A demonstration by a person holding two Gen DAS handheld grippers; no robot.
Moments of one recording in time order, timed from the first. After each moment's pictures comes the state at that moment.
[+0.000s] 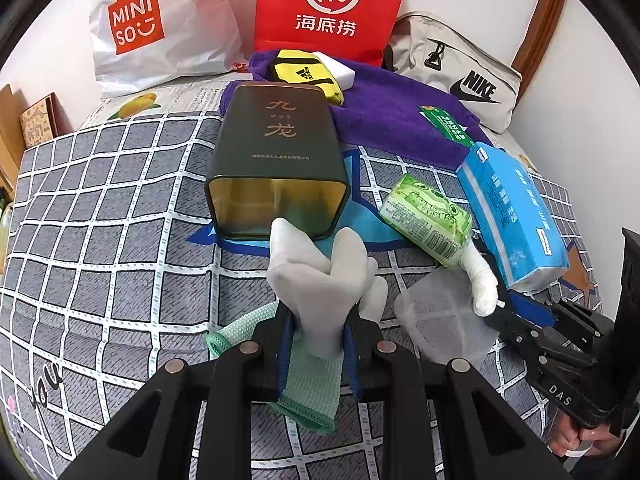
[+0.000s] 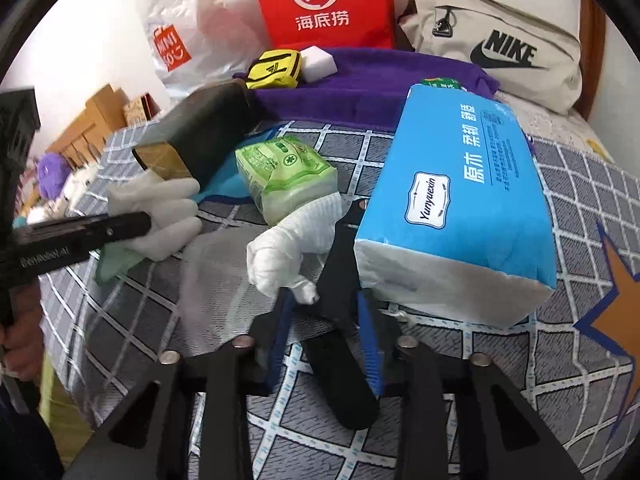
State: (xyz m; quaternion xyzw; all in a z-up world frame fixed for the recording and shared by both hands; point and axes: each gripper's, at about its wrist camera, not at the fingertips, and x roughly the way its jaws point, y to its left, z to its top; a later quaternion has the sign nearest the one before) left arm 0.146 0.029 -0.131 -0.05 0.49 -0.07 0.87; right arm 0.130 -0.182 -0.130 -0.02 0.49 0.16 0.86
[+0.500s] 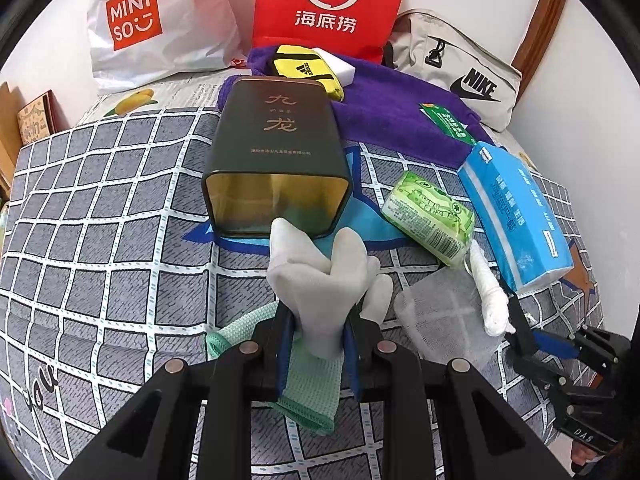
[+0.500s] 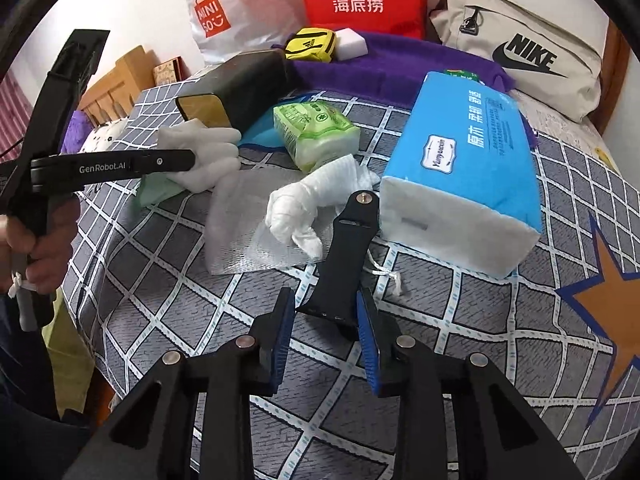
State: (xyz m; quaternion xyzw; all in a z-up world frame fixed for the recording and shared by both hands) left arm 0.150 0.030 -0.137 -0.05 0.49 -0.07 0.87; right arm 0.093 -0.196 -0.119 -0.04 0.51 0.21 0.83
